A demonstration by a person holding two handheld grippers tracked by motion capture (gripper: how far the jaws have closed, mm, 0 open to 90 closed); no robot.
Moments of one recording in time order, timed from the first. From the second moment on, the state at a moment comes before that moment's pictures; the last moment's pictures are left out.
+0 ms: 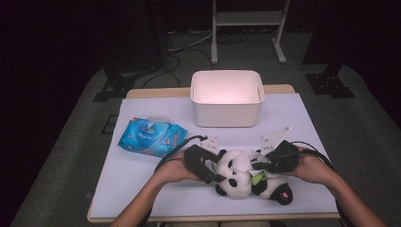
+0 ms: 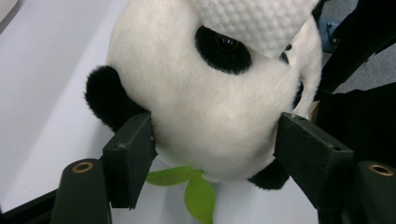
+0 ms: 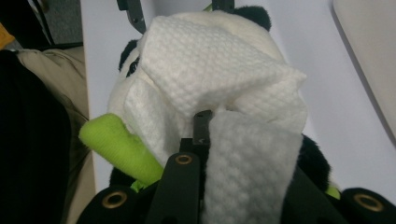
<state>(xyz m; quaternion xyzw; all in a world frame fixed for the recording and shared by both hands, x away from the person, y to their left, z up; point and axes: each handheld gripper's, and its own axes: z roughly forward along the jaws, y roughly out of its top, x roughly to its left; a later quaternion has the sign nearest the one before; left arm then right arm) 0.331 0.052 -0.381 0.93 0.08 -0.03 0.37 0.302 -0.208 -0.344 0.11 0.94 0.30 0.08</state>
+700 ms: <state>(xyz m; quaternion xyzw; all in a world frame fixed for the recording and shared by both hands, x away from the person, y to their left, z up) 0.340 0.045 -0.373 0.93 0.11 -0.05 0.36 0.275 -0.211 -0.353 0.08 0.94 0.31 0.08</state>
